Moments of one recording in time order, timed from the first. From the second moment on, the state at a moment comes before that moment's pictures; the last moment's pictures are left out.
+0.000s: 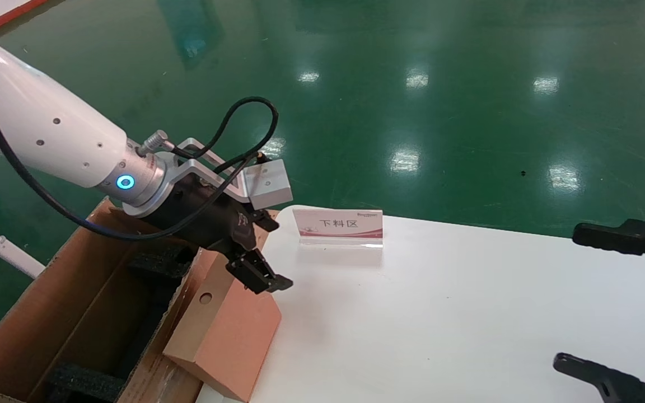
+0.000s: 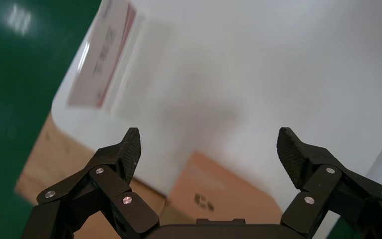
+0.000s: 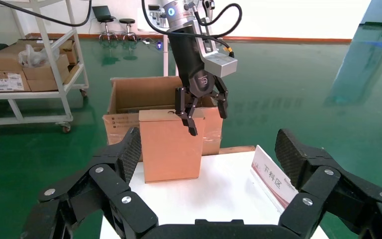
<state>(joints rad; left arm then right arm) -1.80 0.70 0.96 -1.35 1.63 1.58 -0.95 1.08 -0.61 -0.28 1.28 -0.73 -1.49 0.19</state>
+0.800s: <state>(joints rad) -2.17 0.80 1.59 -1.36 1.58 1.58 -1.34 1.08 -0.61 -0.28 1.28 -0.73 -1.49 0.18</state>
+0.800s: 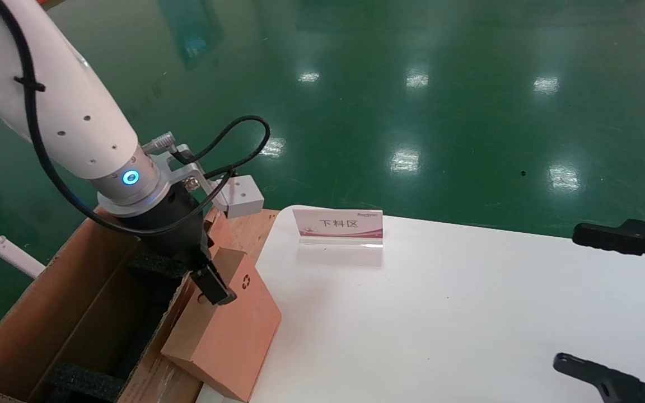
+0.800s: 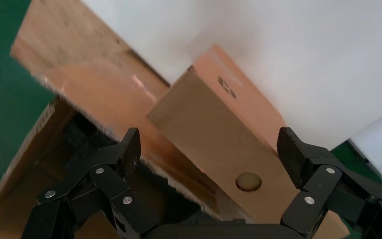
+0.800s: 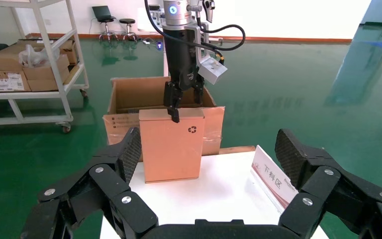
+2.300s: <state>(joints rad) -2.25 0.86 1.87 -1.35 1.50 1.44 -1.48 1.08 -0.61 -0.29 1.28 -0.73 -1.49 0.18</state>
